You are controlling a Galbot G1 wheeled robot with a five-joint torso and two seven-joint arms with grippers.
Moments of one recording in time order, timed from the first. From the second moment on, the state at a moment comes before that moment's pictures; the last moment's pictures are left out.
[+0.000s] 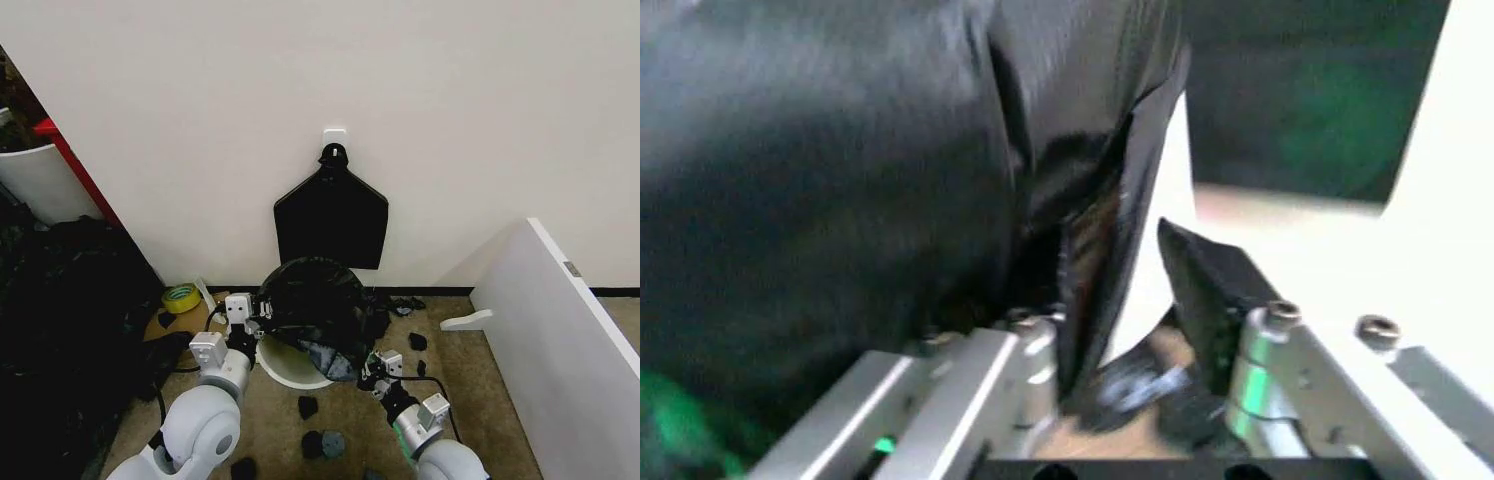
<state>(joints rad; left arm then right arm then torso) 1.27 -1.05 -0.11 -2.15 -0.65 0.23 -0.47 -1.41 1.12 0.12 1.85 0.26 0.24 -0.04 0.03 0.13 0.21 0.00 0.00</state>
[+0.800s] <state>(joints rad) 1.24 -1.06 -0.14 -2.10 -0.67 0.22 -0.45 -1.39 1.06 0.22 1.77 0.53 0.39 -0.29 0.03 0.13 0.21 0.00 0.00</state>
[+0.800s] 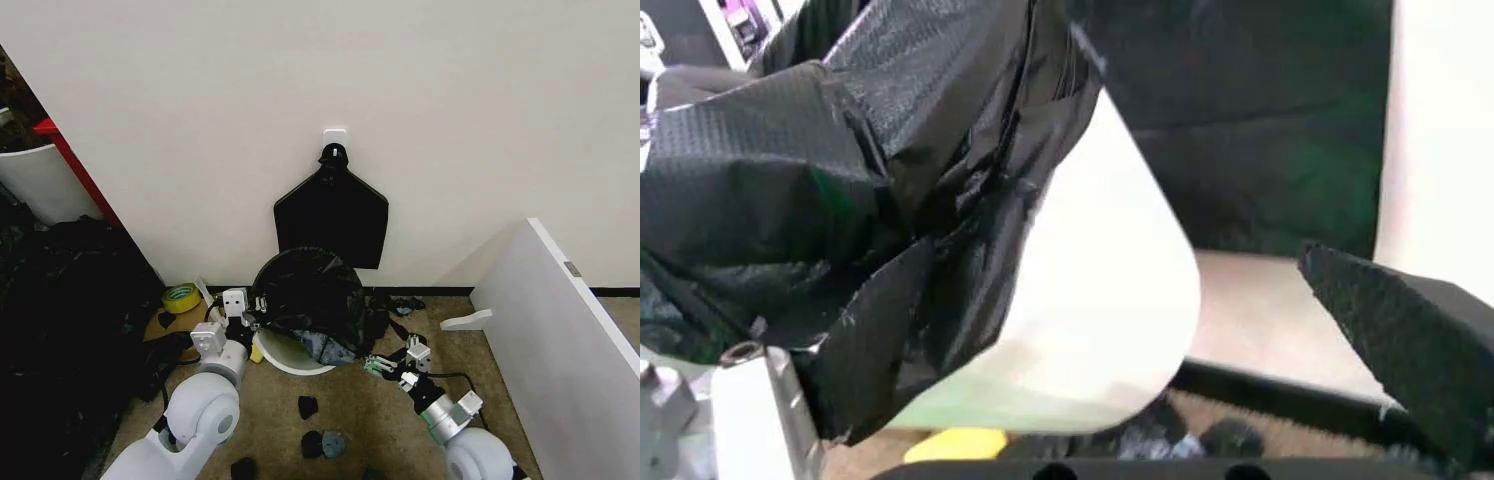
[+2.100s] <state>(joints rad) 1.25 -1.12 -0.12 -2.03 -0.61 0.19 -0.43 -1.46 0.98 0.20 2.18 0.57 -0.18 0.36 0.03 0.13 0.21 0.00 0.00</state>
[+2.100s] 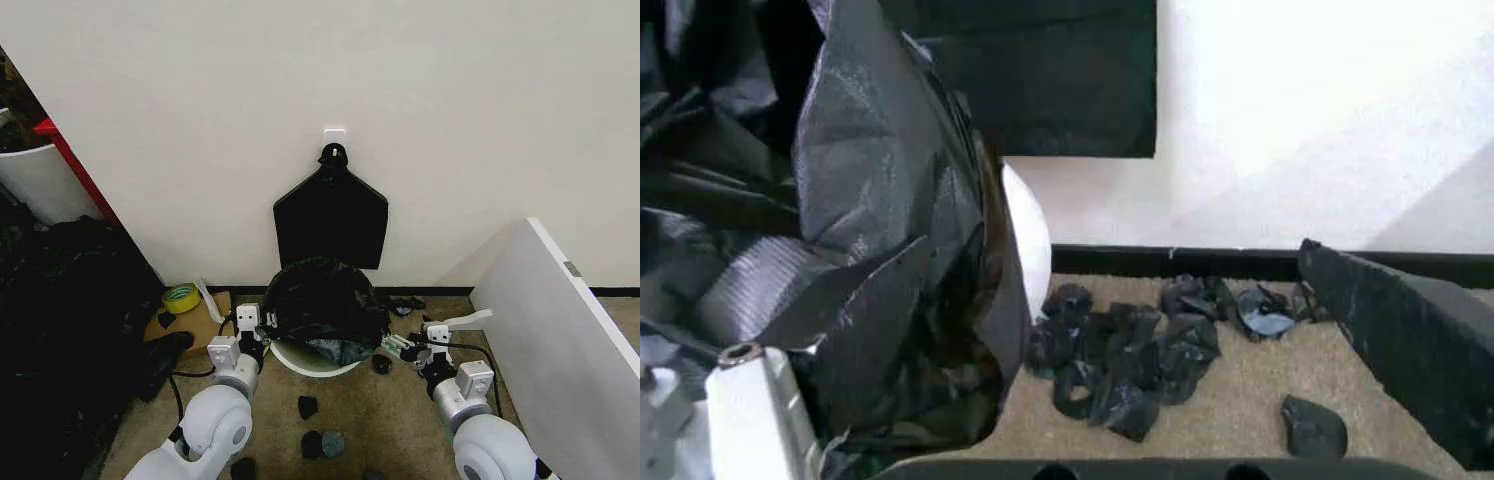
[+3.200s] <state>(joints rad) 1.26 -1.13 -0.13 -2.11 -0.72 0.24 -0.46 -1.60 0.98 0.15 2.20 0.04 0.02 0.05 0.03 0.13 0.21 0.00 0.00</state>
